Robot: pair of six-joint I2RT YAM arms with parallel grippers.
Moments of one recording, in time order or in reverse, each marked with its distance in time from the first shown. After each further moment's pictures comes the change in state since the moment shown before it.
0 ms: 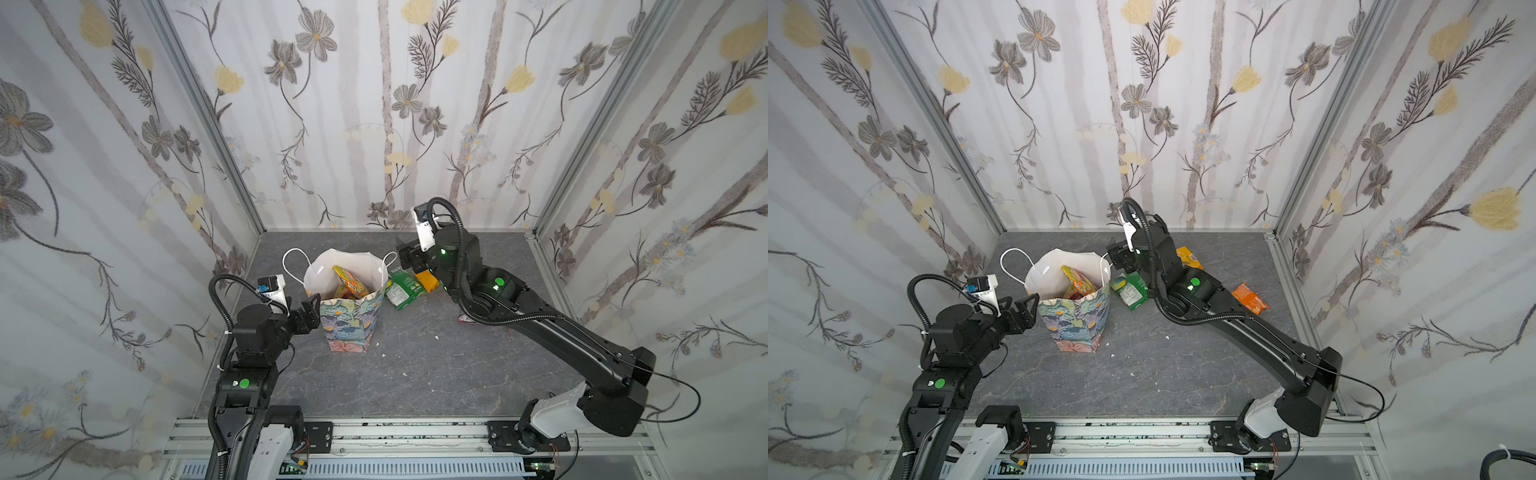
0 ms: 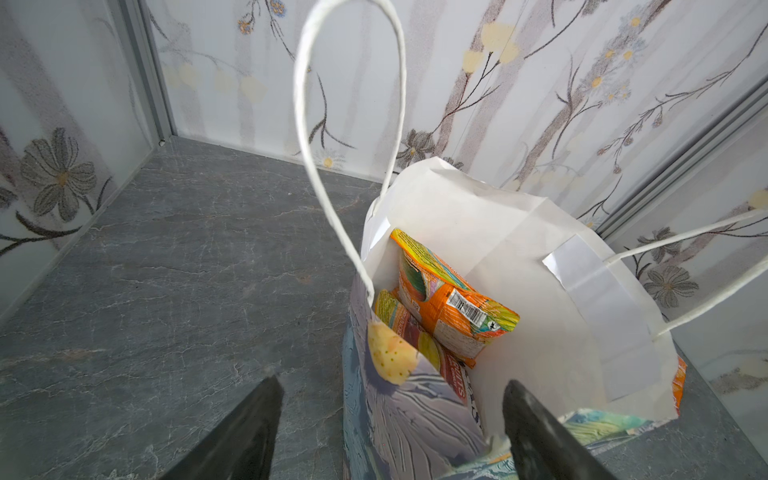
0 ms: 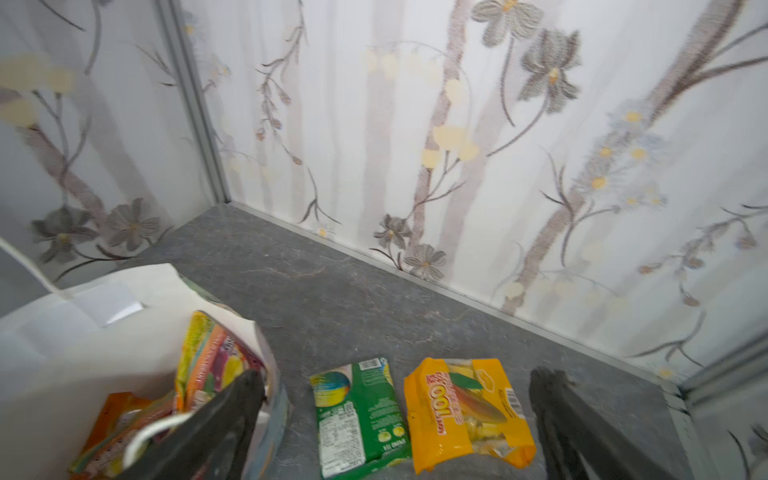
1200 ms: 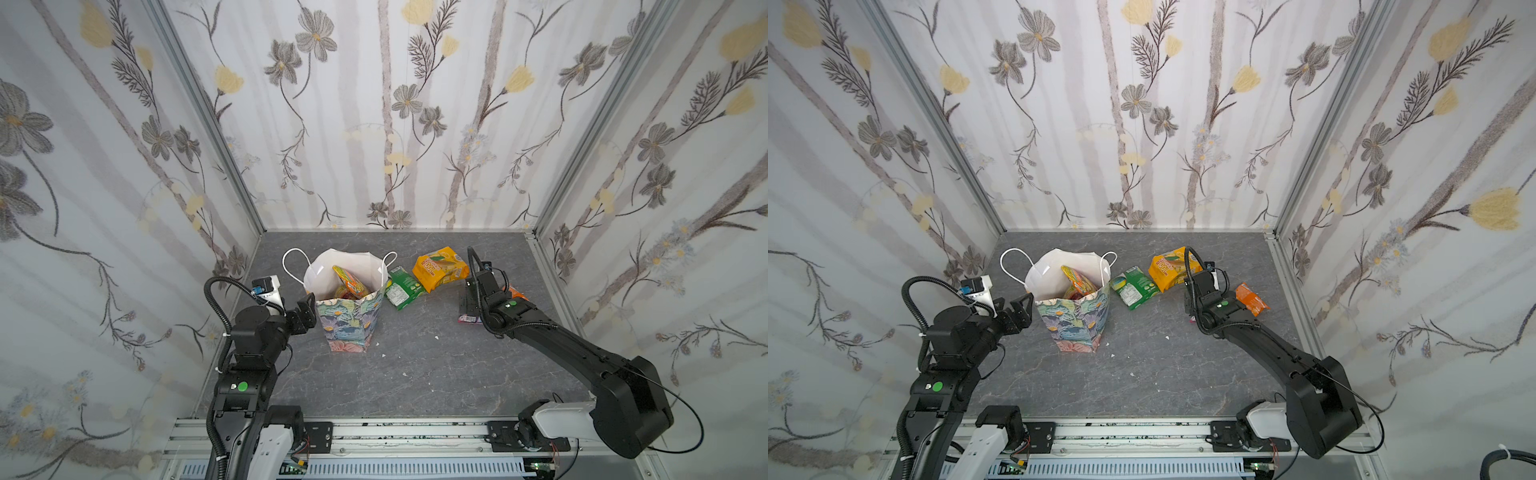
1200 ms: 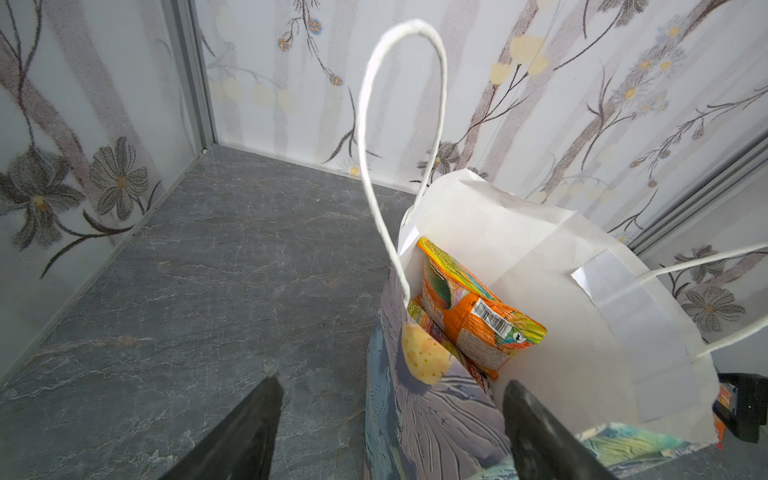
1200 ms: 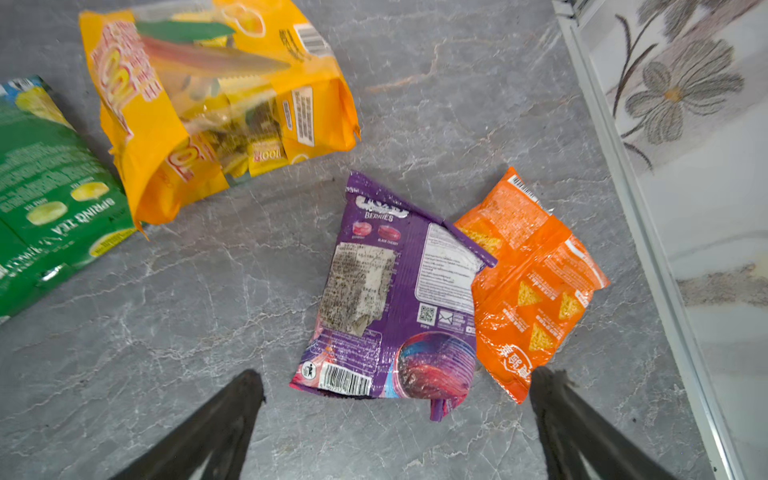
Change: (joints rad) left arm -0.001 -0.016 0.009 -0.023 -0.078 -0.001; right arm -0.369 -0.006 -0.578 -0.131 -0.051 0.362
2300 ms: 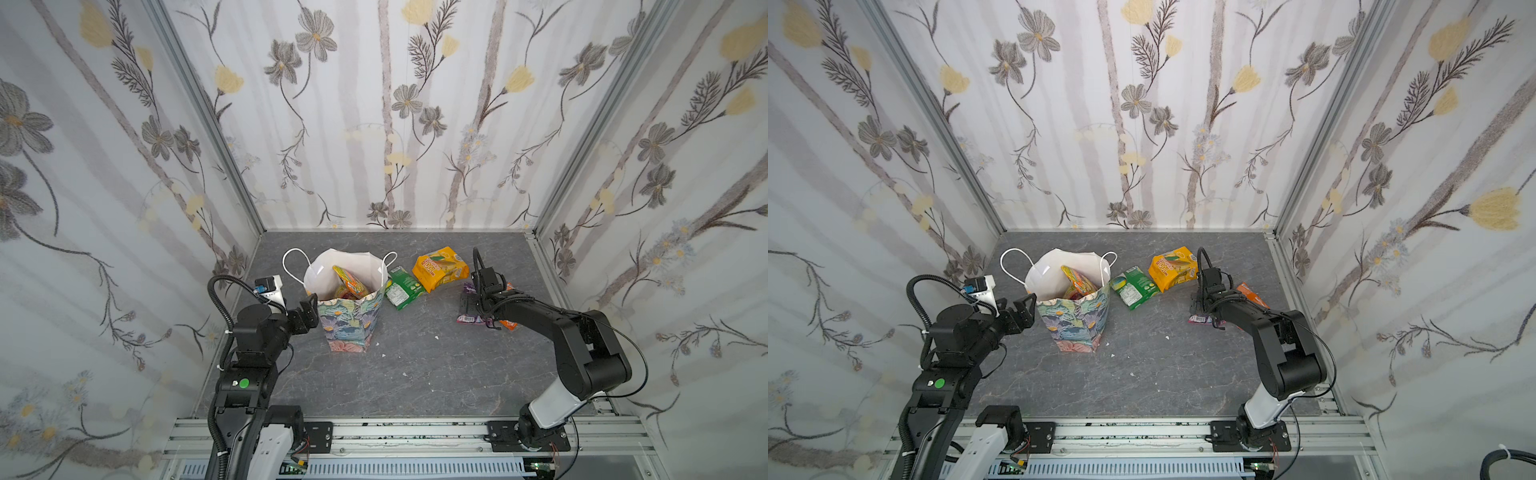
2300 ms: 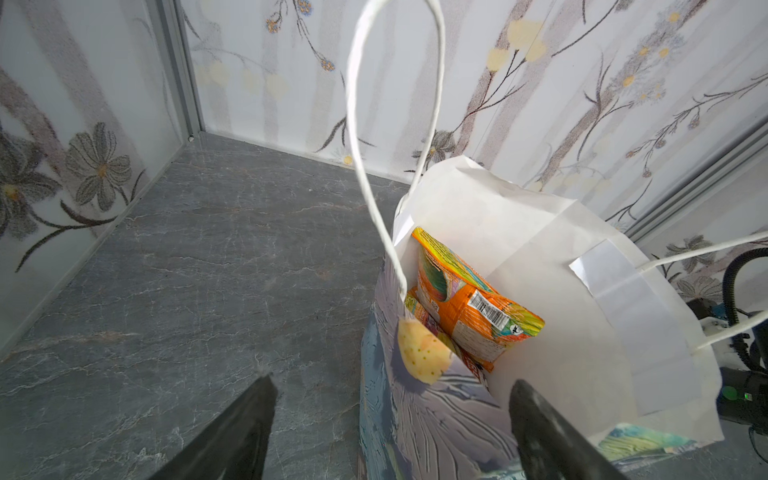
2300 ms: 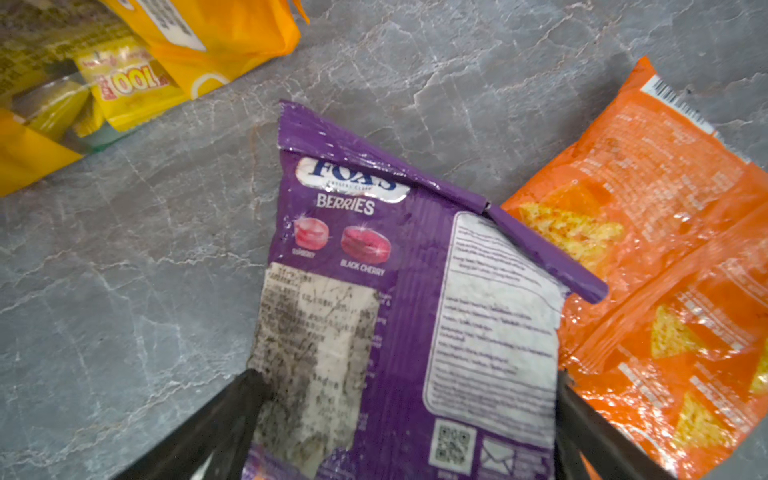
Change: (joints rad) left arm 0.000 0.019 -0.007 0.002 0.039 0.000; right arm -0.181 0.279 0.011 0.150 -0.263 -0.017
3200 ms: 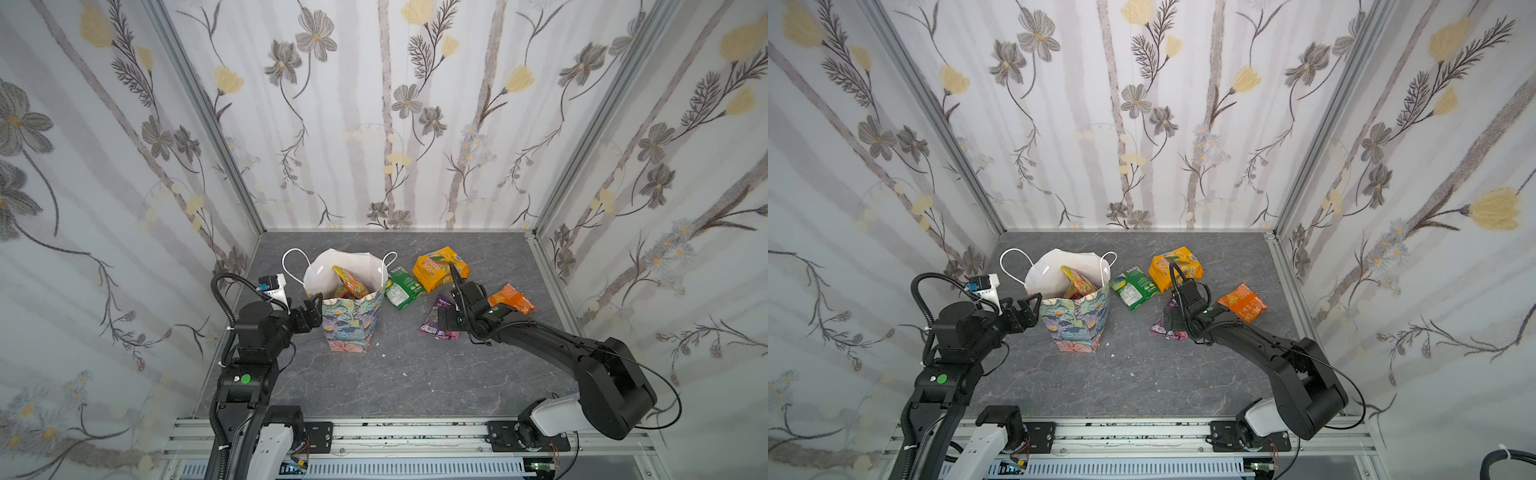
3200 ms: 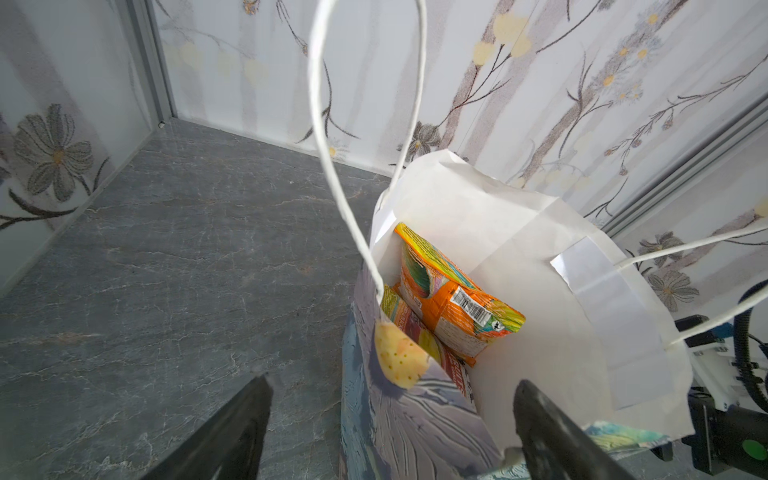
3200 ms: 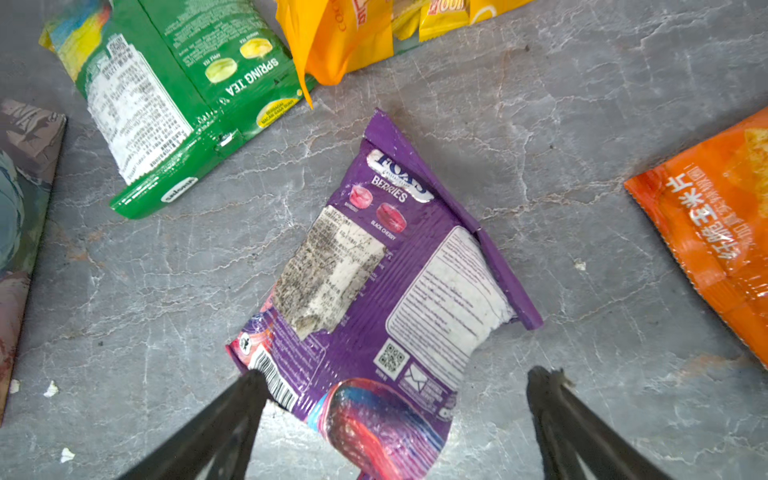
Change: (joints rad) left arm 0.007 0.011 0.000 0.017 0.029 -0.029; right arm 0.250 -0.224 -0.065 -0.081 -0.079 0.121
